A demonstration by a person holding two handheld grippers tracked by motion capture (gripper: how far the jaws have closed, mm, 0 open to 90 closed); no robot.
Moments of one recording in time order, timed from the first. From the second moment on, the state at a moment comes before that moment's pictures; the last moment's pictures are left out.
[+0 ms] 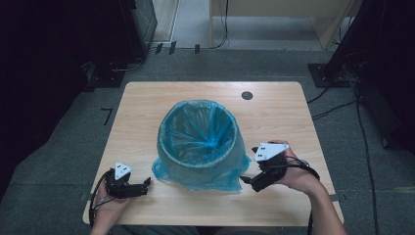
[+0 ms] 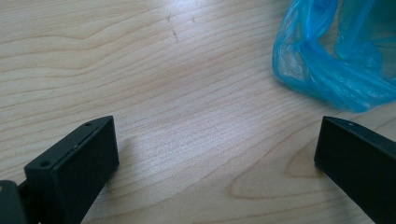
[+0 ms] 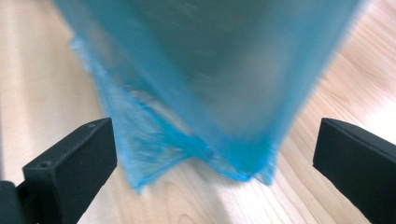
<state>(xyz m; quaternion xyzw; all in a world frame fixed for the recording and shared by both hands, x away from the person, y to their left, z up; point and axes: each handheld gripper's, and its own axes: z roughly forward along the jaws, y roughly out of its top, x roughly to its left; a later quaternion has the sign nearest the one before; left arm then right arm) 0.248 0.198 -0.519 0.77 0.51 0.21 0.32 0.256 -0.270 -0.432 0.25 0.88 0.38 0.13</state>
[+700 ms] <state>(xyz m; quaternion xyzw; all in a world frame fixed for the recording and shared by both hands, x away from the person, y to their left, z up) 0.248 0.198 -0.519 0.77 0.51 0.21 0.32 0.260 -0.331 -0.480 0.48 0.78 0.34 0.22</state>
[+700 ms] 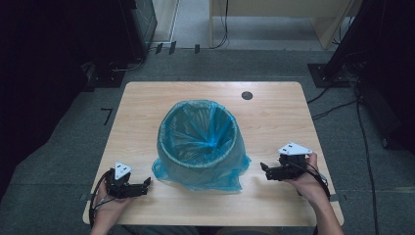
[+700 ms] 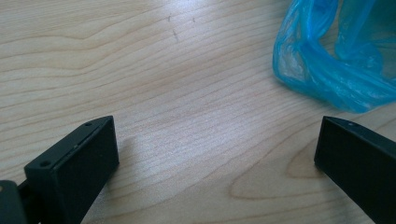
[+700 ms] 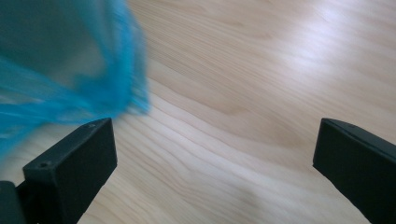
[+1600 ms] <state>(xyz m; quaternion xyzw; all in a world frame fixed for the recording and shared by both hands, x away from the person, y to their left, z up) 0.248 0.198 -0.519 0.77 0.51 0.21 0.32 0.208 -0.400 -0.522 0.59 0.72 0.28 0.24</state>
